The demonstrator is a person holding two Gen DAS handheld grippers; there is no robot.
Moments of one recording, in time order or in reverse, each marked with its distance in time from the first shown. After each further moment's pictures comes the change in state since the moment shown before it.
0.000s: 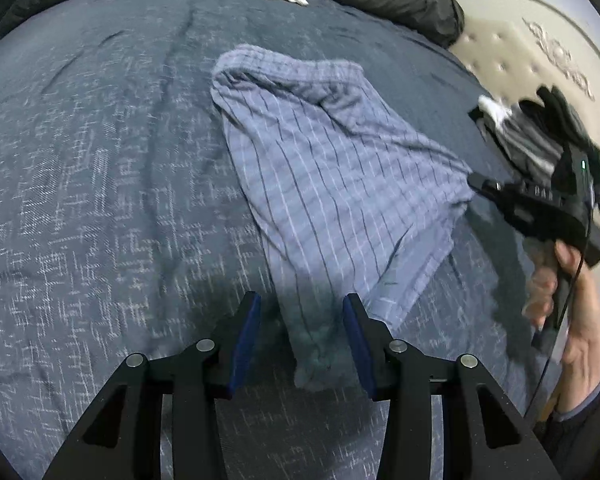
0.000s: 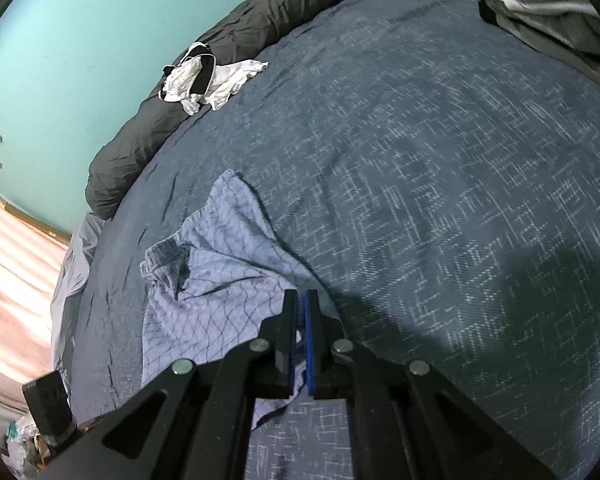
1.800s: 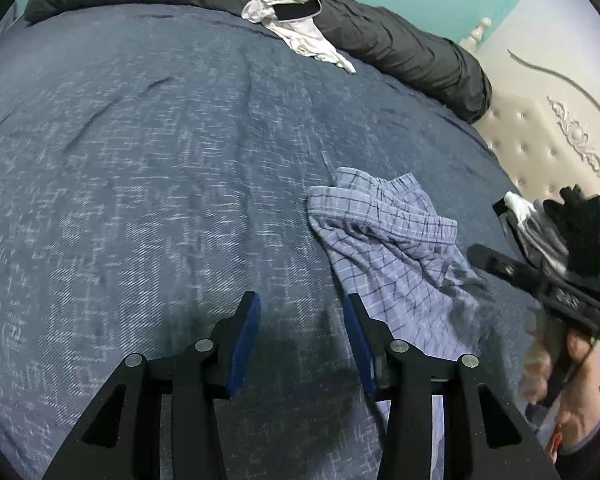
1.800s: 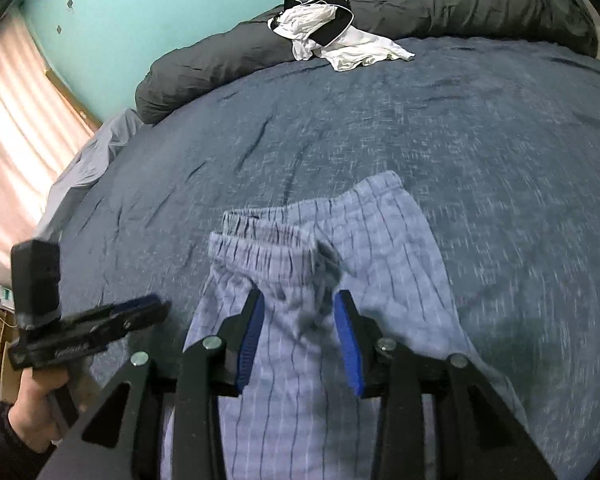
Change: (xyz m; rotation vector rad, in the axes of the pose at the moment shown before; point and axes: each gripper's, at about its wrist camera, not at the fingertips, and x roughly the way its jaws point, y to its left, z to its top) left arm -0.012 0.092 0.077 -0.146 -0.229 -0.026; right arm 0.075 0.129 0.016 -0.445 0.116 0.017
